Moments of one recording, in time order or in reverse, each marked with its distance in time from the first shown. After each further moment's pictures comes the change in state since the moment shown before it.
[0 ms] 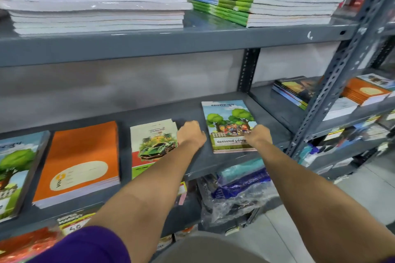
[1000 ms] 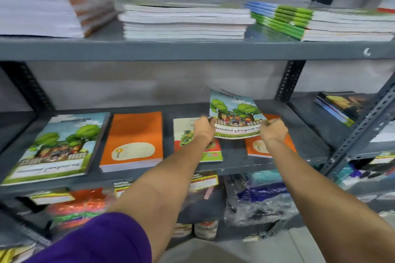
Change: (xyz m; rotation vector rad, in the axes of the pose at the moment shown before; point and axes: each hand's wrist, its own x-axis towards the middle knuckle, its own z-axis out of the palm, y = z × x) left_hand -0.018 -0.060 -0.050 -0.580 0.079 -0.222; right_hand -0.053 -0.076 -0.003 0.433 0.162 -0.069
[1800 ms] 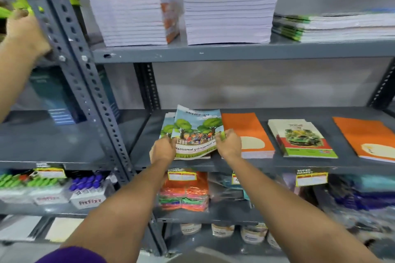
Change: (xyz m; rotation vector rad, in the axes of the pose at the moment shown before) left_hand -0.092 -0.316 -0.365 0.399 0.386 -0.165; right_hand -0.376 -0.174 0.230 0.120 -0.414 -0.377
